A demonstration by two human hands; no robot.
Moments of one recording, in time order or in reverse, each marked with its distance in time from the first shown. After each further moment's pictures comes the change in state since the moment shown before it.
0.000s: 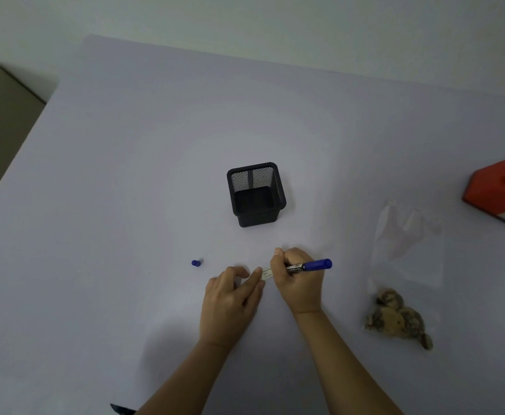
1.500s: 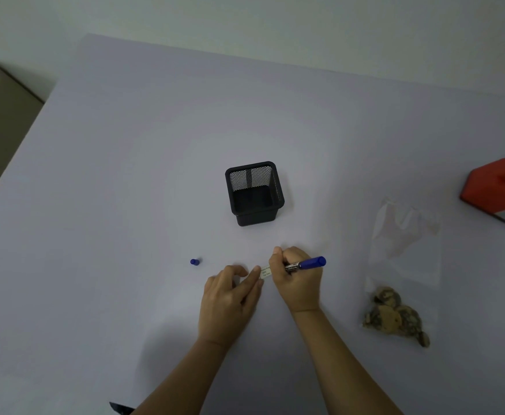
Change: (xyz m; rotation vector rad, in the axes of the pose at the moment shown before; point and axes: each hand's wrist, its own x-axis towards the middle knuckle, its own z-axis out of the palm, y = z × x) left_hand 0.000 0.002 -0.002 0.005 -0.006 -0.014; right_hand -0.001 0.001 -0.001 -0.020 0.017 -0.021
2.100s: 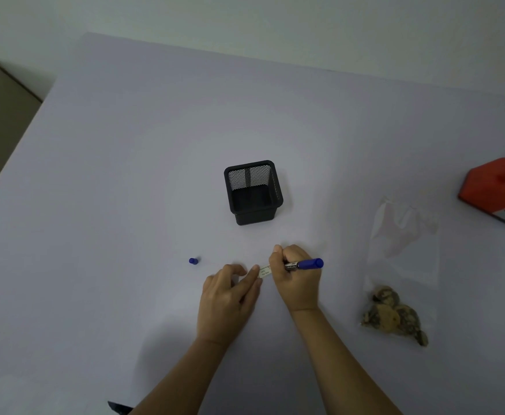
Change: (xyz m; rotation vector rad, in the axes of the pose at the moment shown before) left_hand 0.001 0.001 0.000 0.002 0.003 0.013; right_hand 0.001 -0.002 -0.001 0.000 0.007 0.021
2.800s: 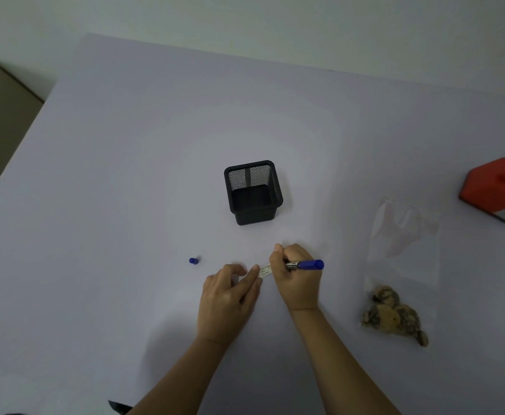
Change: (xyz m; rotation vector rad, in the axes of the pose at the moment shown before) left_hand -0.001 -0.002 0.002 0.011 -0.002 -0.001; right_hand 0.000 -0.002 0.000 -0.013 0.010 -0.002
